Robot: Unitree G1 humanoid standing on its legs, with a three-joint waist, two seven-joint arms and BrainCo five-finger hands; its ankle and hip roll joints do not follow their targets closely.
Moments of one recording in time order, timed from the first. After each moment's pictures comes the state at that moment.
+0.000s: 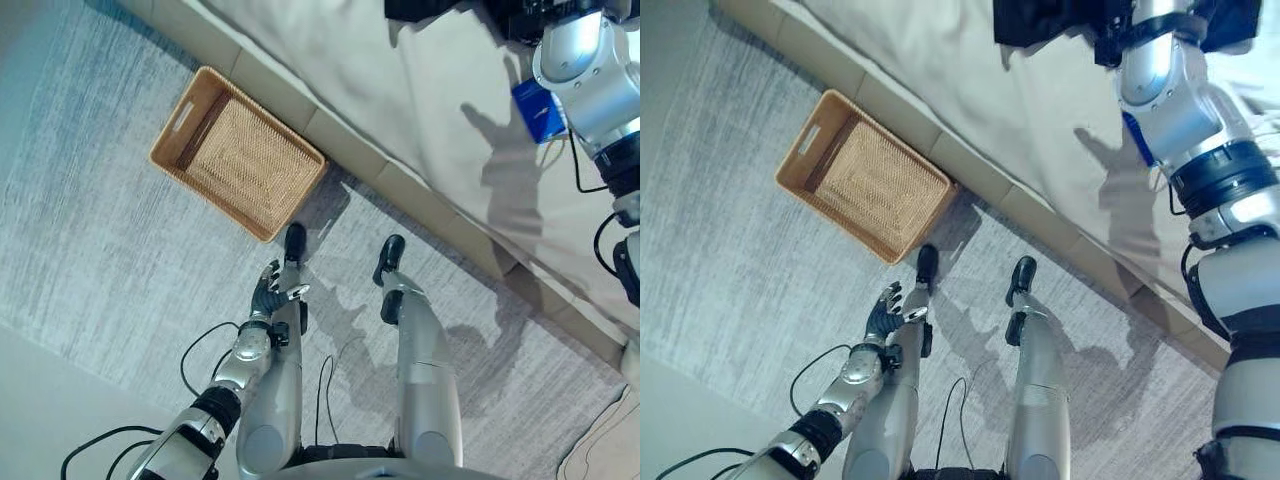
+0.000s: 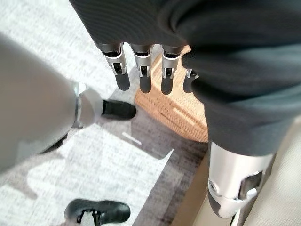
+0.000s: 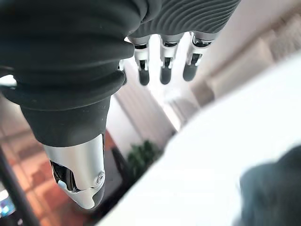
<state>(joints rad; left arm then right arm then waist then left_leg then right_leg) -0.27 0.27 -0.46 0.76 -0.44 -0.31 0.31 -1.41 -0.89 0.63 0.60 -0.09 -0.13 -0.64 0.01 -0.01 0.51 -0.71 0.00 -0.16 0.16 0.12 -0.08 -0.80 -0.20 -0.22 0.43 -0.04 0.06</state>
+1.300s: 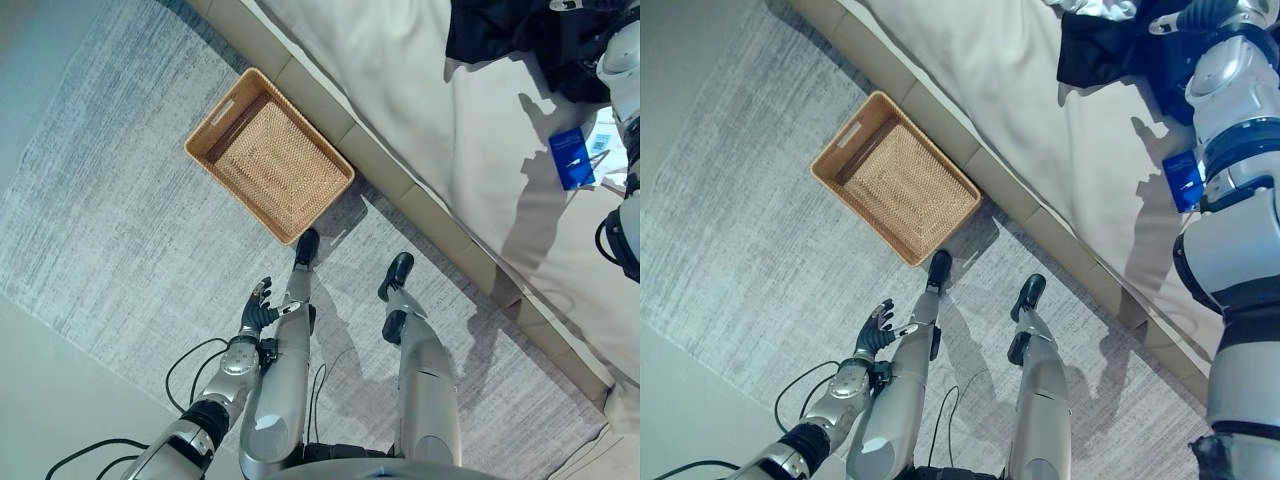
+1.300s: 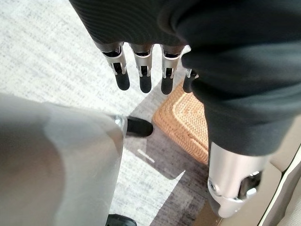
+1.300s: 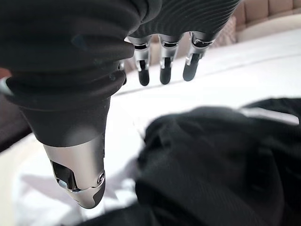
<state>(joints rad) -0.24 0.29 -0.49 0.80 -0.46 -0.31 0.24 -1.66 -0.78 0.83 1.44 0.05 -0.08 -0.31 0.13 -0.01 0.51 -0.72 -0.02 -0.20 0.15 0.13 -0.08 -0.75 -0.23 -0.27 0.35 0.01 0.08</state>
